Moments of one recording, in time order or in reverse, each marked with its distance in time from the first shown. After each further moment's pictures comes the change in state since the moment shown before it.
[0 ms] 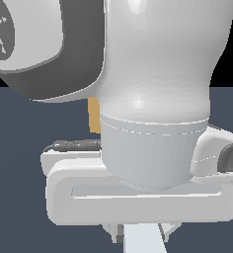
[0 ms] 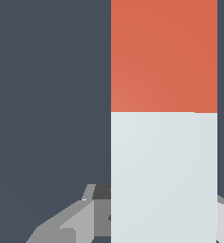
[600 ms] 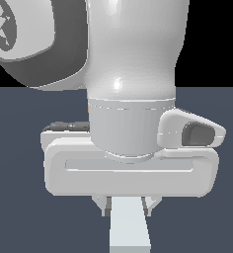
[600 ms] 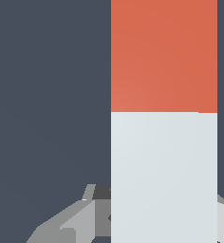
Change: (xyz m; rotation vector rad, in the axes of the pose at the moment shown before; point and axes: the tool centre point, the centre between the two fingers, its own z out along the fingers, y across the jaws) arm 0.026 -0.015 -0.010 0.004 0.001 0.032
